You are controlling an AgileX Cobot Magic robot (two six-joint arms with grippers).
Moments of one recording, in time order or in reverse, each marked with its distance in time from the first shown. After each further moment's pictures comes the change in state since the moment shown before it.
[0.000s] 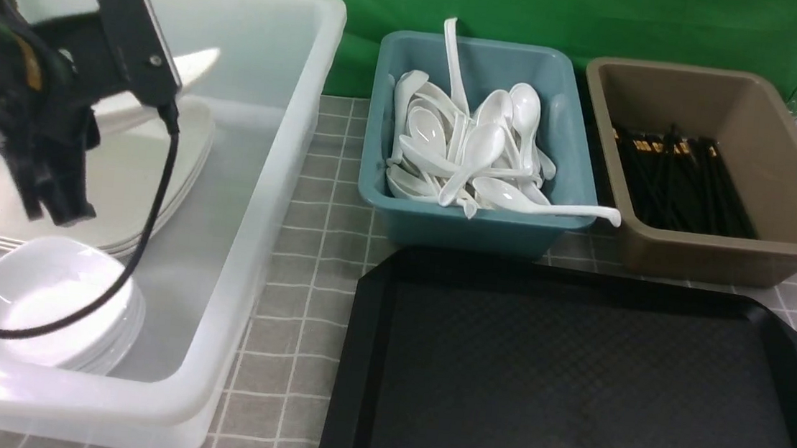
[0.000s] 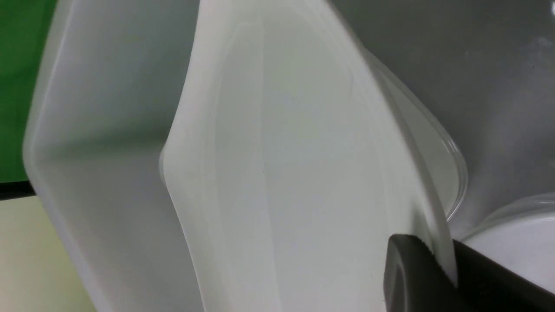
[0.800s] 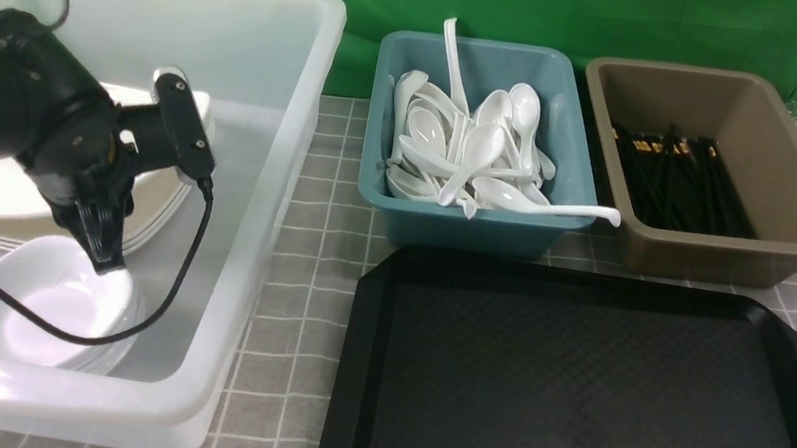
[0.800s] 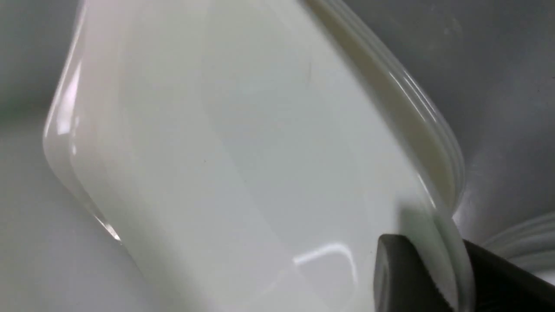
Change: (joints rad) right arm 0.000 0.000 0.000 0.012 0.101 -0.008; left arm 0.002 0.245 0.000 0.130 -0.010 -0.145
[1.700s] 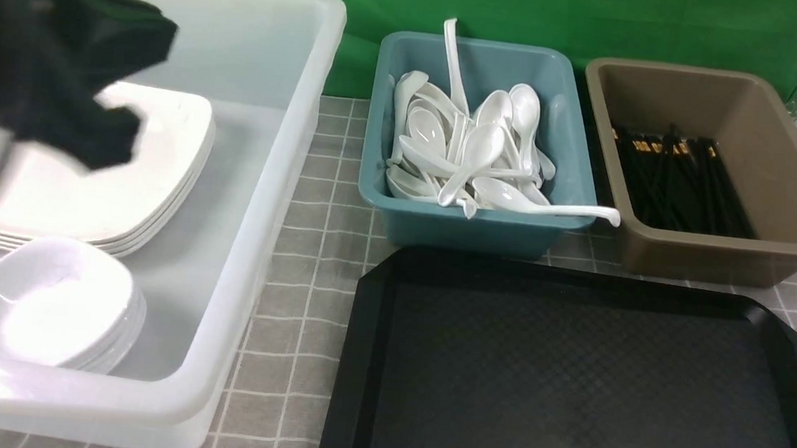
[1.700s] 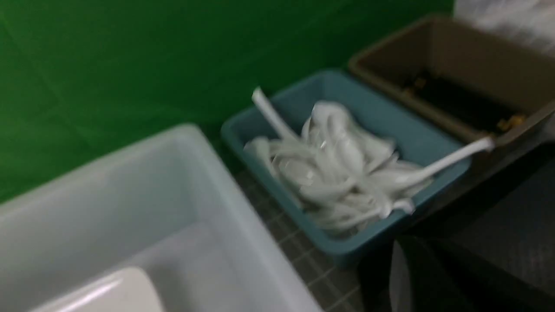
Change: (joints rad) right arm 0.000 0.000 0.000 0.011 0.056 0.000; left arm -0.123 -0.843 0.169 -0.961 -0.232 0.102
